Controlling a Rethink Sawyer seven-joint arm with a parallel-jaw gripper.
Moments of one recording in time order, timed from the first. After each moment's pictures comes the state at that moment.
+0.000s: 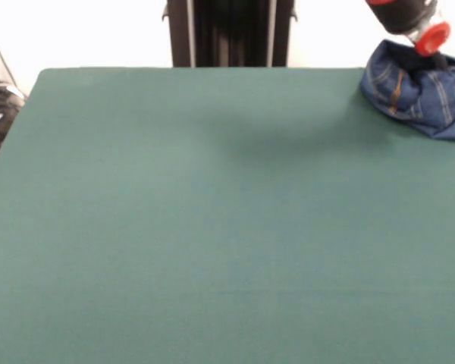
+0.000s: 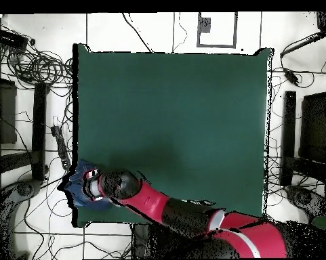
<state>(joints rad) -0.42 -0.49 0.65 2.32 0.59 0.18 2.47</state>
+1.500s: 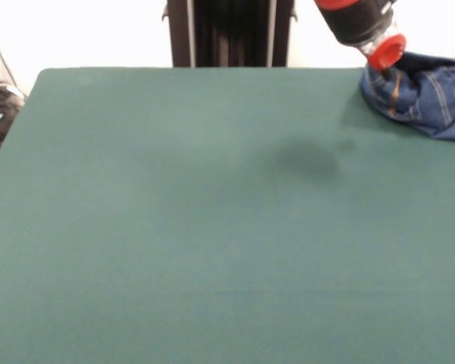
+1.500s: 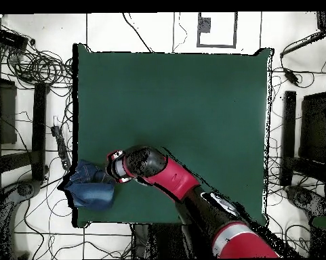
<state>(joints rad) -0.33 -0.60 0.35 2.07 0.45 0.52 2.47</state>
